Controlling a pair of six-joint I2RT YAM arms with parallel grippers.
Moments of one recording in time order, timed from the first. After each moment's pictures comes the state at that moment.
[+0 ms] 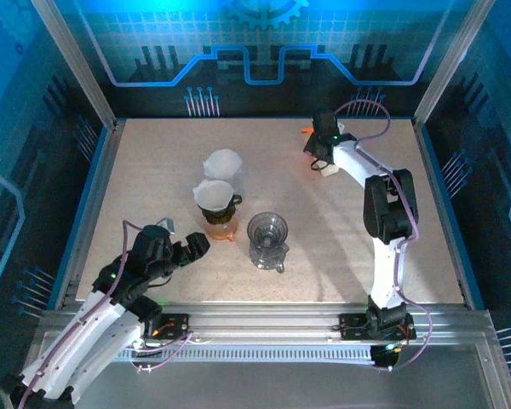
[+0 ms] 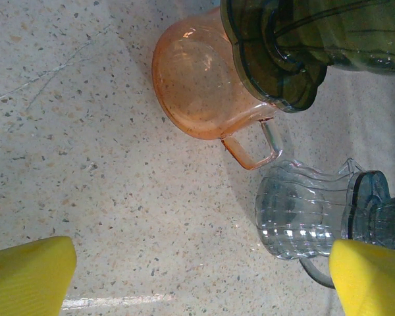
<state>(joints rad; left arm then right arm) -0.43 0.52 0.47 -0.72 0.08 -0.94 0.25 2.10 1.68 -0.45 0.21 0.67</state>
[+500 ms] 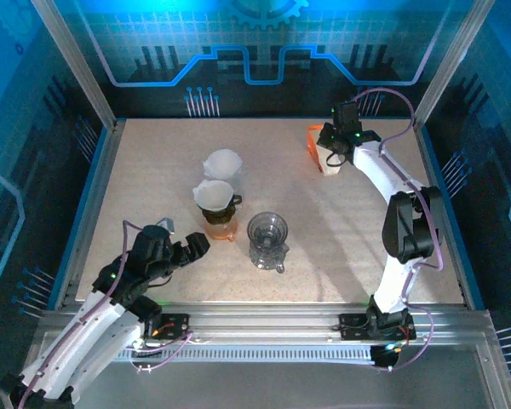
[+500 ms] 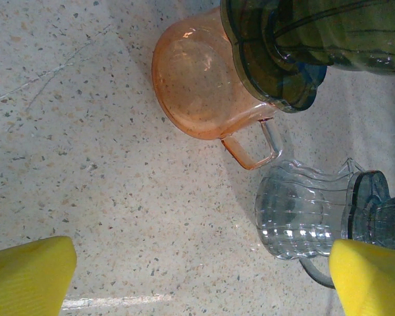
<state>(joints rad) -0.43 0.52 0.47 -0.72 0.08 -0.94 0.20 1.87 1.59 -0.48 0.12 0.54</state>
